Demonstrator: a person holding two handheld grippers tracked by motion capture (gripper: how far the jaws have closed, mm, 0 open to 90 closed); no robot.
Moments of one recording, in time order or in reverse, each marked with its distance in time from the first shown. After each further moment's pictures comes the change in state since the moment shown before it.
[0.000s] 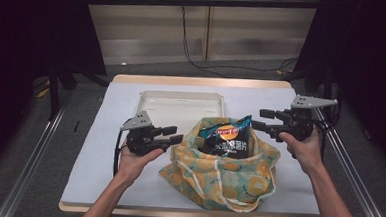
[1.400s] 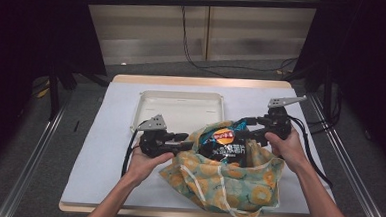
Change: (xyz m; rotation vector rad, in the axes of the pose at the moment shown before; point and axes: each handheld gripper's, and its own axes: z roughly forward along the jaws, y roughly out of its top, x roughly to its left) left arm -0.001 -0.011 0.035 0.114 -0.062 0.026; right arm -0.004 -0.011 0.048 0.140 0.208 0.114
